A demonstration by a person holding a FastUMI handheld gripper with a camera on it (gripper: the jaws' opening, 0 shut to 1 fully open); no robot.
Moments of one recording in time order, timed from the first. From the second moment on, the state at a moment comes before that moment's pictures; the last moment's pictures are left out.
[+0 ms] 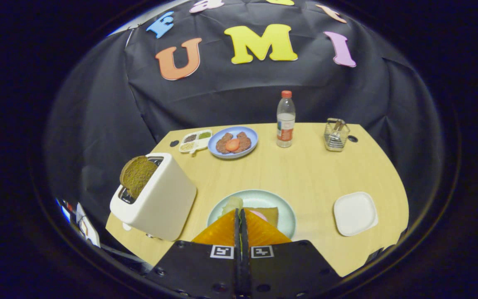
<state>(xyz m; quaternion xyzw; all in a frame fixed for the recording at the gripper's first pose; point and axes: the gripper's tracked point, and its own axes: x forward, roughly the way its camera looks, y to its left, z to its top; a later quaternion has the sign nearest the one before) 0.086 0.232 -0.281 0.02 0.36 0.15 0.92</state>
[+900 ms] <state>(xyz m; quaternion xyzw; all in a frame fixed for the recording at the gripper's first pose) 0.168 0.227 -0.382 0.03 0.43 0.11 0.90</state>
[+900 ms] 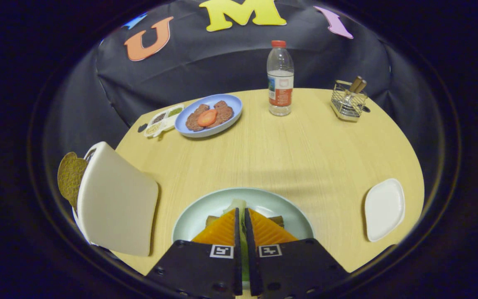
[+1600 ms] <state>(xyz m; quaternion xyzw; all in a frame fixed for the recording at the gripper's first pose) 0.139 0.237 -0.284 -0.03 0.33 0.11 0.94</state>
